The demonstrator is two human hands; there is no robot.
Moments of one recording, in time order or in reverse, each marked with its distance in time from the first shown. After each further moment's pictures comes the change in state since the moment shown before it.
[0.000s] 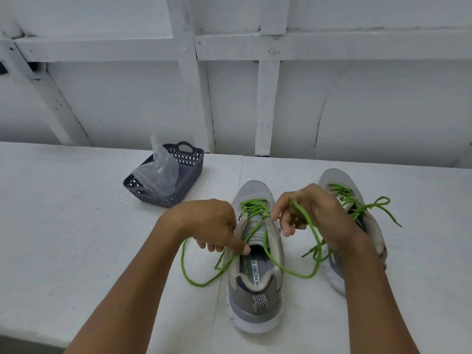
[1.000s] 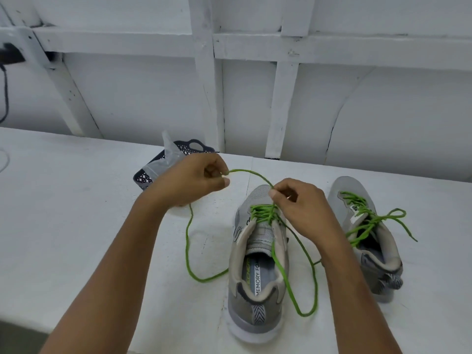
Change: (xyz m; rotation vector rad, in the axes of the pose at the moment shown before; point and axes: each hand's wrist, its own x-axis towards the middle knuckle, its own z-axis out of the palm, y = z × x) left_hand -0.001 -0.049 -0.034 -0.350 0.644 0.098; right_hand 0.032 -0.001 0.031 -0.538 0.456 -0.104
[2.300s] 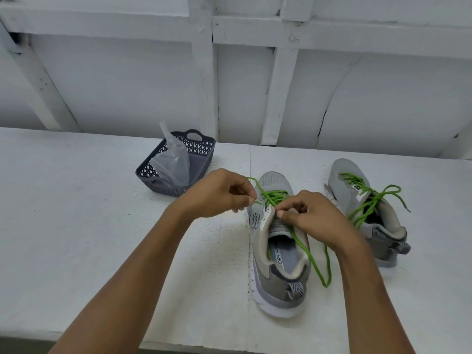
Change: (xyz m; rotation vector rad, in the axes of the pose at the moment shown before) left_hand -0.009 -0.029 0.024 -0.186 -0.296 0.179; right_hand -0.037 -0.014 0.016 -0.090 -0.169 0.204
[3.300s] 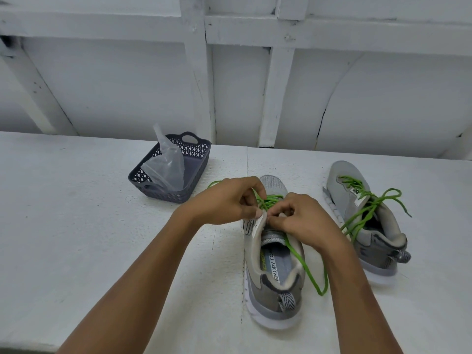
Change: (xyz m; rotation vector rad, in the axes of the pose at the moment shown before) left_hand 0.021 0.008 0.017 0.064 -0.111 0.017; right_hand 0.014 -0.004 0.007 -0.062 -0.012 -0.016
